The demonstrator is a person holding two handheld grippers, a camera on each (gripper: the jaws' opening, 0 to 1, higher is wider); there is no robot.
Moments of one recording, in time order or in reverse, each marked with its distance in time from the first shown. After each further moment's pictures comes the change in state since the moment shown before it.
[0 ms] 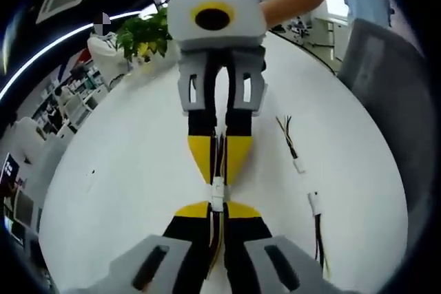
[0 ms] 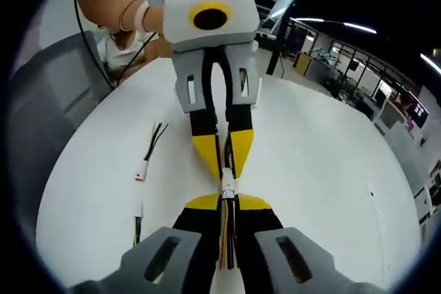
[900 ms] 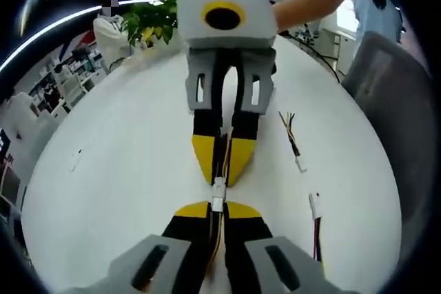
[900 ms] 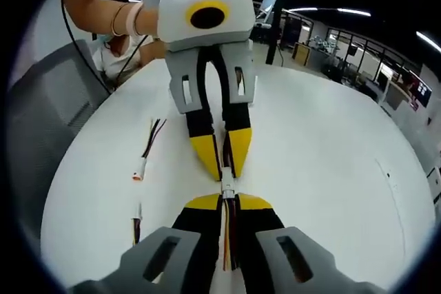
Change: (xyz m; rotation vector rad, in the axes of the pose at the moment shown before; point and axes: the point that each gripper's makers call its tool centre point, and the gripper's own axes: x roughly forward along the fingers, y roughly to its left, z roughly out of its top) left arm 0.008 -0.006 -0.015 -0.127 0.014 -0.050; right arm 0.015 0.005 -0.014 0.100 0.010 0.039
